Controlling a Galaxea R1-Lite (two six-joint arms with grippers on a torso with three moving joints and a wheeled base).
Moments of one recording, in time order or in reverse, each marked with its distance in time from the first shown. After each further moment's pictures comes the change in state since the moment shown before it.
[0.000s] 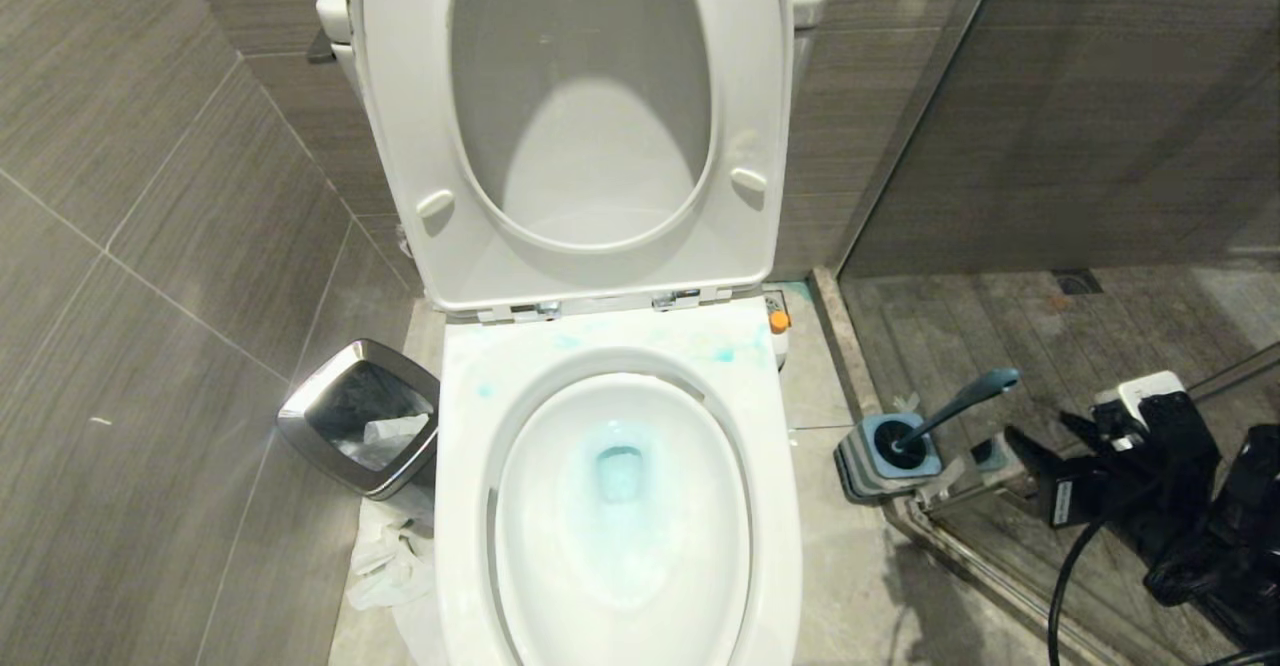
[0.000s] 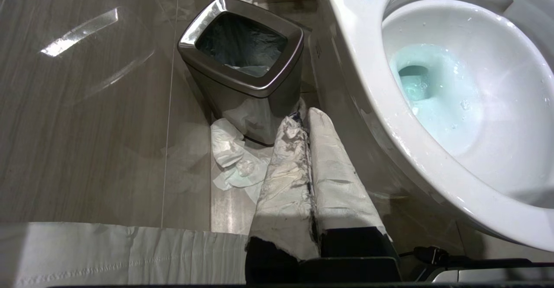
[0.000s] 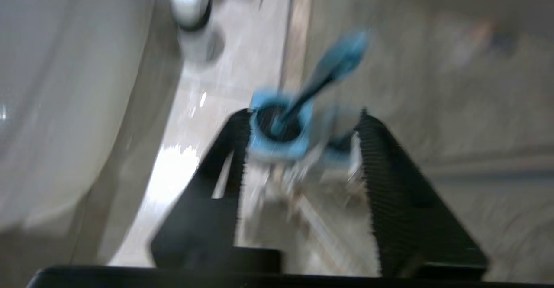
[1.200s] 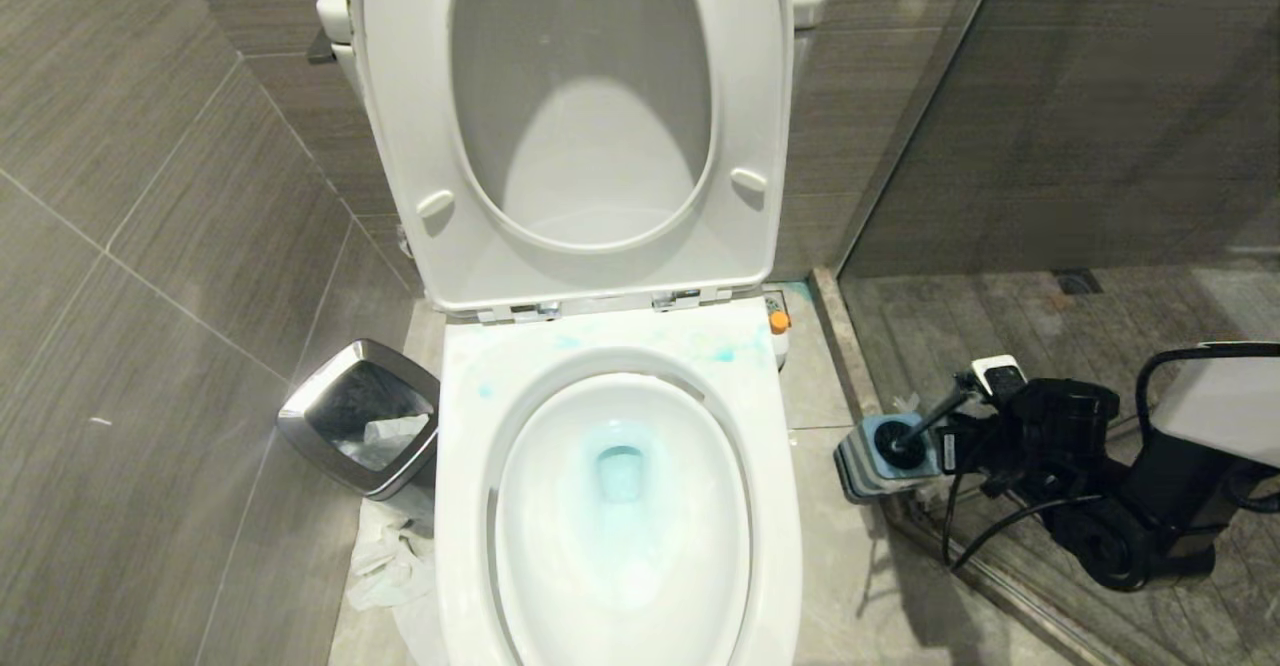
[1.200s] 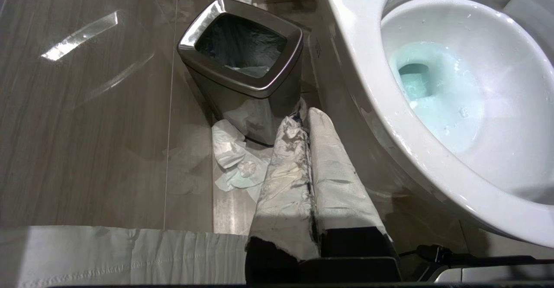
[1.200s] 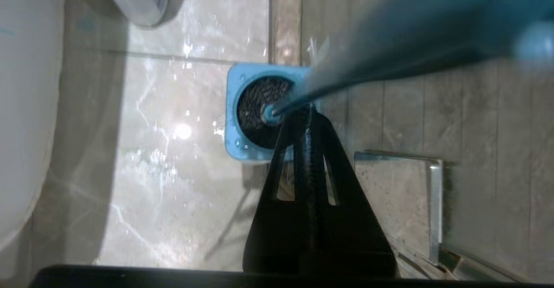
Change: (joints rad) left arm 0.000 0.000 0.000 -0.001 -0.005 0.016; right arm -0.033 0.468 -0.547 0.283 -0.088 0.083
